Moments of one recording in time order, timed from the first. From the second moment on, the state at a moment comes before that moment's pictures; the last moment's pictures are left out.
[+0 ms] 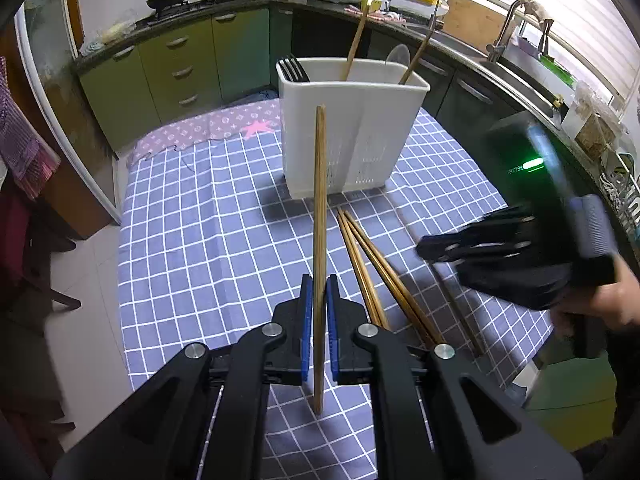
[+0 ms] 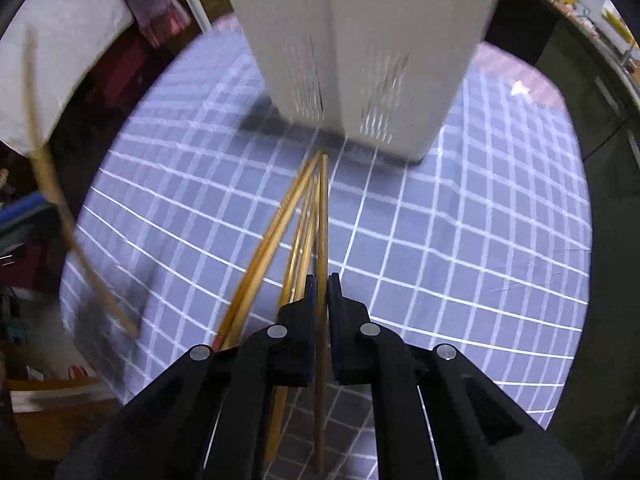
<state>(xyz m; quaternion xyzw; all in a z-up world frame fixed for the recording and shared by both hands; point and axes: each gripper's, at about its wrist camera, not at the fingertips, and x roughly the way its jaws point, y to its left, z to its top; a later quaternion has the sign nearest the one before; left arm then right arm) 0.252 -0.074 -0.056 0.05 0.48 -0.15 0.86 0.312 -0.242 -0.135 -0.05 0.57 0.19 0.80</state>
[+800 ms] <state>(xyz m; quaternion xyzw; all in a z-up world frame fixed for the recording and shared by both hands) 0.235 -0.071 -0.033 0.06 0.45 -0.16 0.88 0.240 -0.314 -0.050 -0.02 0.44 0.19 0.88</state>
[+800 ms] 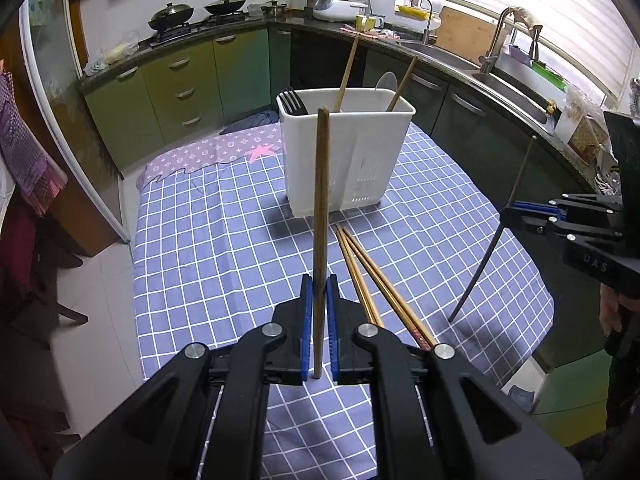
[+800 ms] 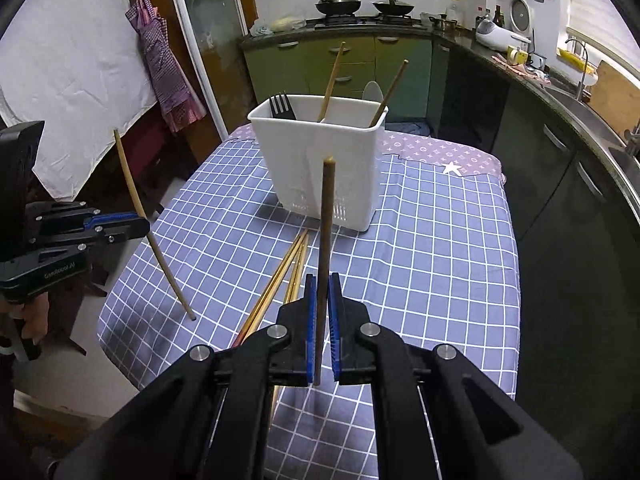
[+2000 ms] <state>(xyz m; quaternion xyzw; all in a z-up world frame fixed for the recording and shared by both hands) 0.377 -0.124 0.048 0.03 0.30 -0.11 0.95 0.252 -0.333 0.016 0.00 0.39 0.20 0.90</state>
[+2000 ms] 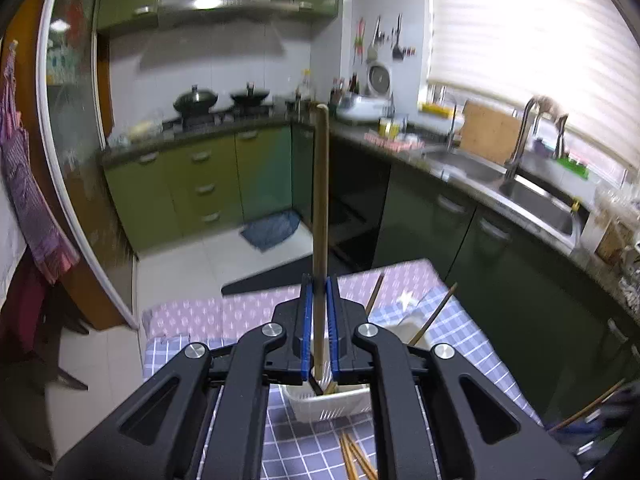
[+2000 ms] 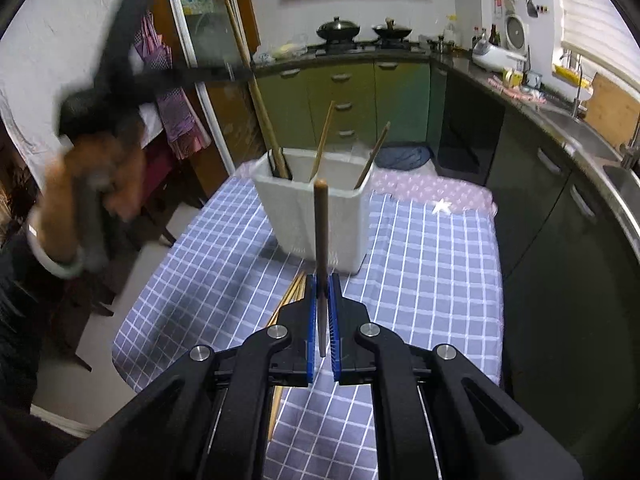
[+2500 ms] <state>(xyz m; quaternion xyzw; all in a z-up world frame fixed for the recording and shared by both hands) 0.344 -0.097 0.038 0.02 0.33 -0.12 0.94 0.326 -0.339 0.123 0.09 0.28 0.20 0.93</state>
